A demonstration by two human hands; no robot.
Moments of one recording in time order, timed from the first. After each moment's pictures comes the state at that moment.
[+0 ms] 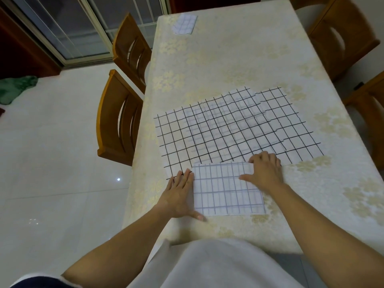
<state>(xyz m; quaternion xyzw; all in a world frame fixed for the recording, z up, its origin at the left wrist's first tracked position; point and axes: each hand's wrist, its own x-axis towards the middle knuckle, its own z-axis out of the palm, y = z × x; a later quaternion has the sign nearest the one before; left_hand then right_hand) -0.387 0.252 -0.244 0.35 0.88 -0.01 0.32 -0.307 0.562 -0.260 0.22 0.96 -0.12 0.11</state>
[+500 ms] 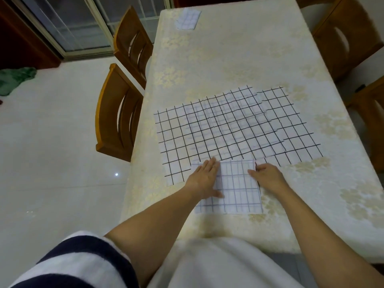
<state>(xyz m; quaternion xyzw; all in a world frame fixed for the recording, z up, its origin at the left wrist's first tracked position) -0.393 0.342 -0.240 0.38 0.86 0.02 0.33 -0.292 0.558 -0.239 0.40 0.79 -0.45 0.13</state>
